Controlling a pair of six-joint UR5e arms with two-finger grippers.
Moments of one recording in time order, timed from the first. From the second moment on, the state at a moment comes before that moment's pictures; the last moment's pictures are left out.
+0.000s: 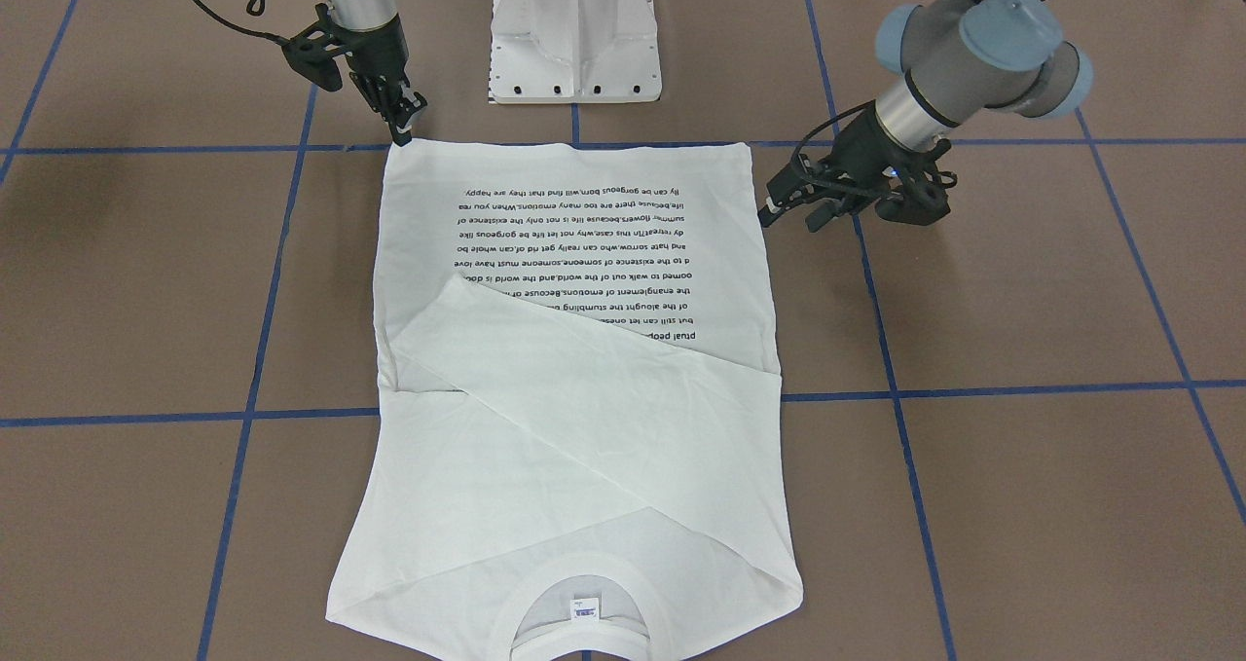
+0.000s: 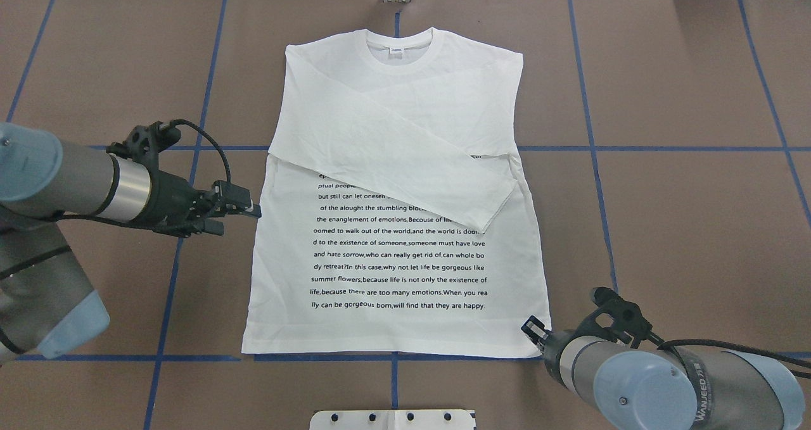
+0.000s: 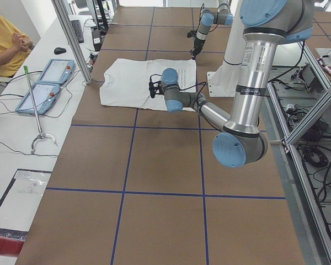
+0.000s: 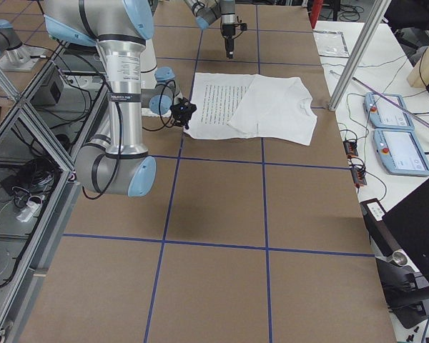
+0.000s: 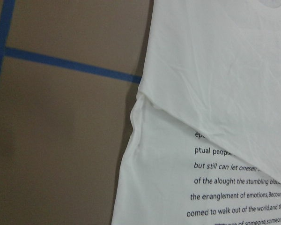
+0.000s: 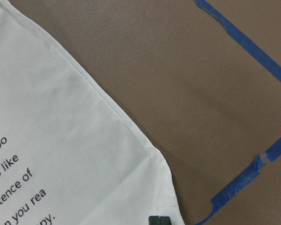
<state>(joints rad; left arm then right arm) -0.62 -1.74 -1.87 -2.33 -2.07 -1.60 0.10 -1.52 2.16 -1.42 1.43 2.25</state>
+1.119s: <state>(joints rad) -0.29 -1.66 -2.01 -1.97 -1.79 -1.75 0.10 -1.52 2.16 -1.42 1.43 2.25</state>
